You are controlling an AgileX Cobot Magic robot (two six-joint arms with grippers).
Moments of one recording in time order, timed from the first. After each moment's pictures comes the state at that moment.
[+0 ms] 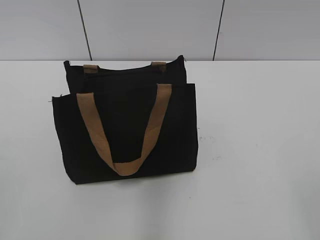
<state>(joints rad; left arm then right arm) -0.10 -0.01 -0.53 -0.09 1.06 0.06 -0.08 -0.01 -0.49 0.24 1.11 -0.31</state>
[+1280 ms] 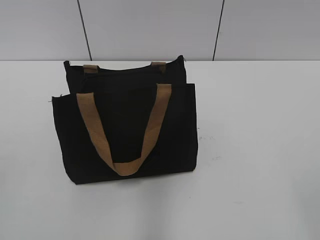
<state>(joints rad) -0.10 0.03 -0.56 -0.08 0.80 0.13 -0.08 -0.01 -0.49 0.24 1.11 -0.31</state>
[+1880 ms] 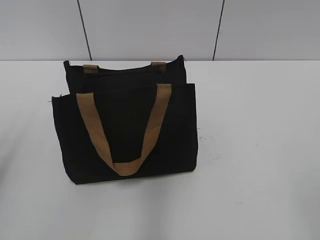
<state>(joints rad) -0.10 0.56 -0.24 -0.15 -0.26 0.10 -0.08 -0.01 -0.49 0.24 1.11 -0.31</state>
